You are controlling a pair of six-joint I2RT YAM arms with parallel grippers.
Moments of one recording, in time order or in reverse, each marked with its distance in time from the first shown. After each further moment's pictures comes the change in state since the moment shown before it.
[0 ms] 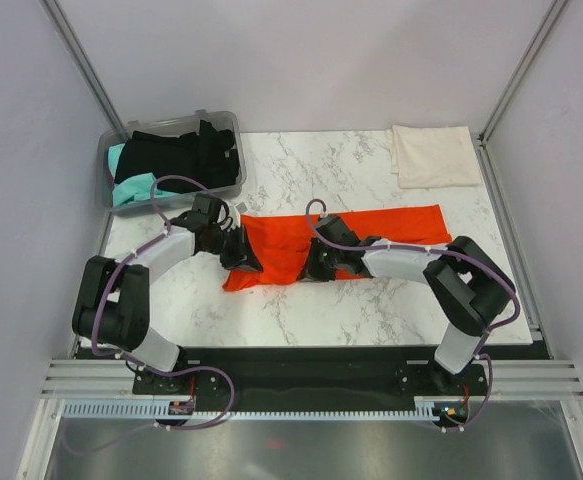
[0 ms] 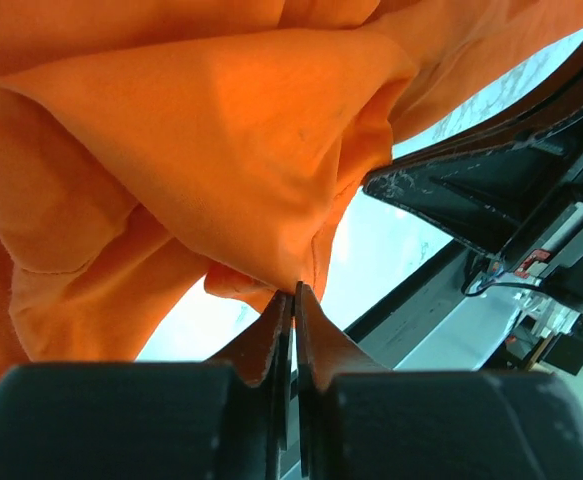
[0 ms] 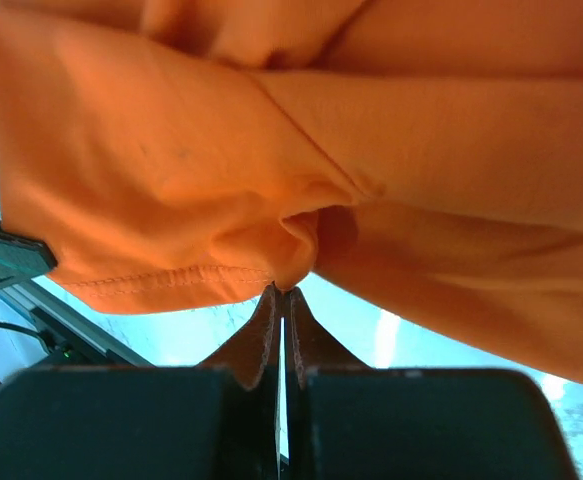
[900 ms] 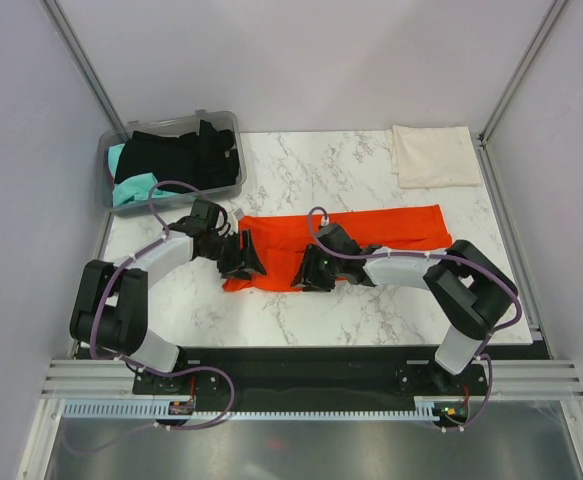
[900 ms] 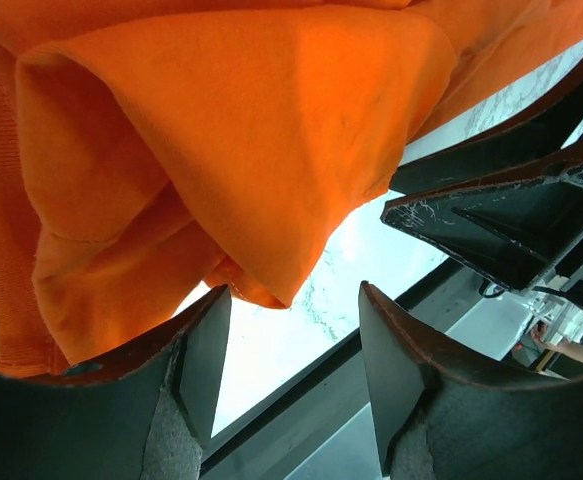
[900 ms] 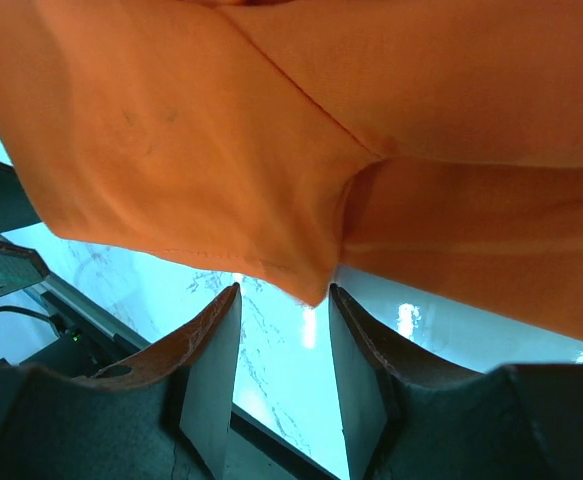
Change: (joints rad) left arm 0.006 -0.027 -0.041 -0.007 -0.040 0.005; right arm 0.023 -0.024 -0.062 0.063 -0.021 0.061
